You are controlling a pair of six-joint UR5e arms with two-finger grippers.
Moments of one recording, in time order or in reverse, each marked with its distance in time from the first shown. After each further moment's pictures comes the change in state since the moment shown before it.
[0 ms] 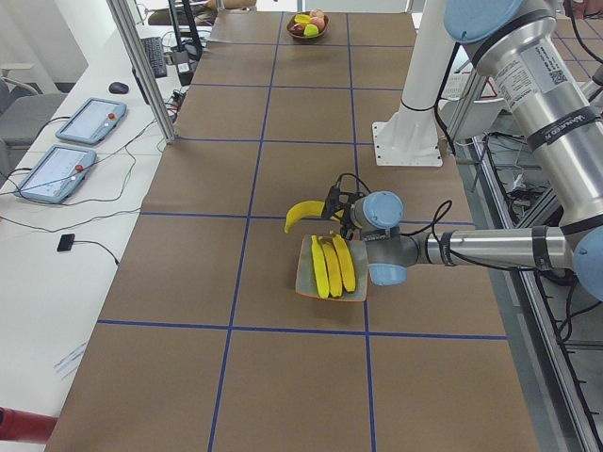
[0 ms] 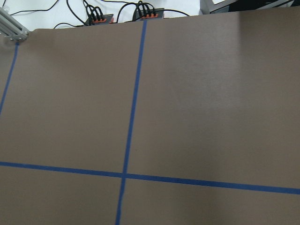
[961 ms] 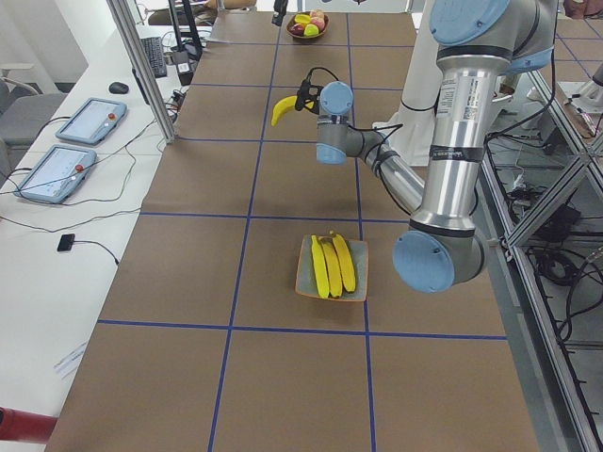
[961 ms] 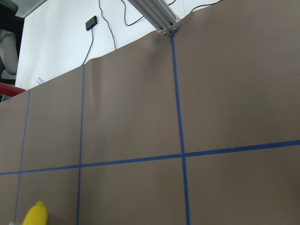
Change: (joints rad) left arm 0.119 -0.564 -0.263 0.525 0.001 -0.204; right arm -0.429 0.323 0.244 0.002 -0.197 0.843
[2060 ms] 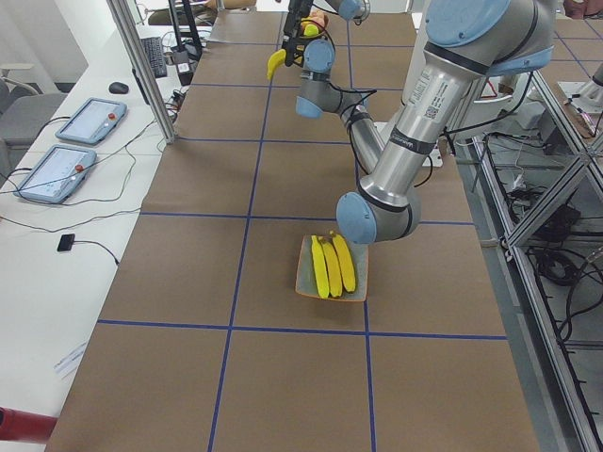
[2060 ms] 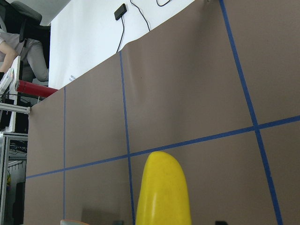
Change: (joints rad) left arm 0.040 -0.513 0.188 0.056 0.012 -0.257; right arm -0.339 0.287 -0.013 0.009 -0.313 0.356
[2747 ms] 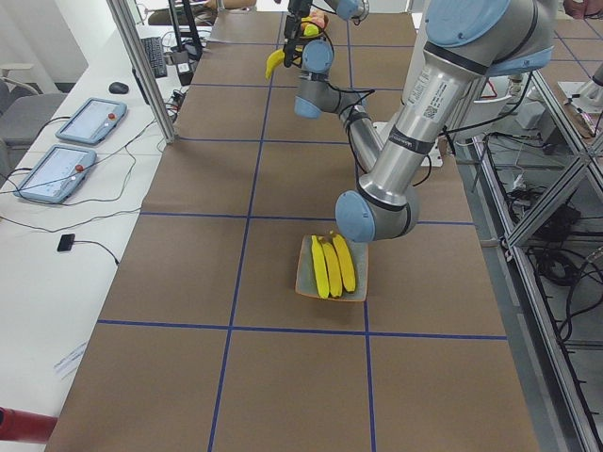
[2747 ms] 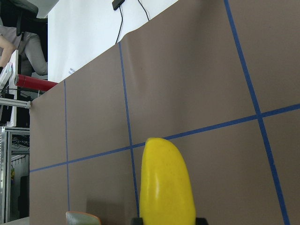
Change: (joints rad) left arm 0.002 -0.015 0.016 0.000 -0.004 0.000; right arm 0.012 0.013 -0.019 0.000 0.051 0.026
